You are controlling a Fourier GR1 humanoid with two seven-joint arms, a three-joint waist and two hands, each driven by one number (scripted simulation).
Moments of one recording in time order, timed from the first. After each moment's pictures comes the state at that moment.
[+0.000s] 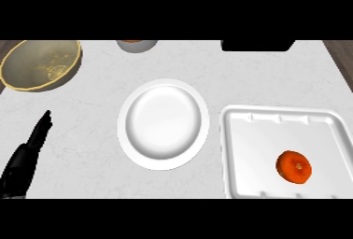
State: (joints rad) left arm 0.10 0.43 -0.01 -1.47 -0.05 0.12 -0.16; right arm 0.49 -0.61 -0.09 -2.16 -0.13 -0.27 0.49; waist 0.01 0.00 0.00
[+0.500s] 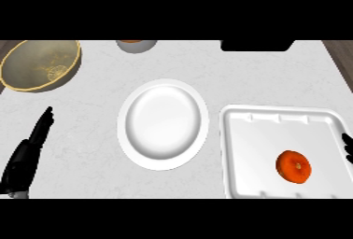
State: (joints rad) left arm 0.08 0.40 0.01 -1.49 -0.07 0.11 -0.12; right arm 0.33 -0.64 0.00 -1.93 -0.07 -0.08 0.53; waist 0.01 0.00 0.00
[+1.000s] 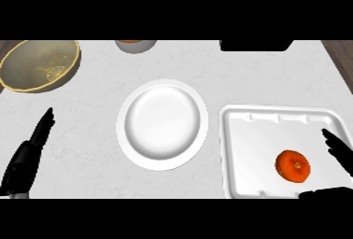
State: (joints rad) left arm 0.09 0.36 0.04 -1.51 -0.11 0.08 -0.11; right arm 0.22 -0.56 -0.01 -1.77 -0.01 0.08 0.49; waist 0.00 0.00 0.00
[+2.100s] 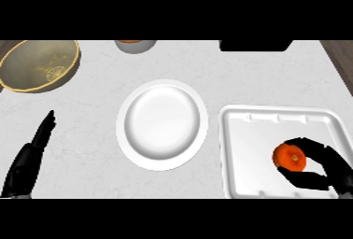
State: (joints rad) left arm 0.09 0.29 0.12 -1.49 -0.20 0.01 -0.14; right arm 0.10 -0.35 -0.06 -1.53 0.19 0.17 0.32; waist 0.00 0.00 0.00
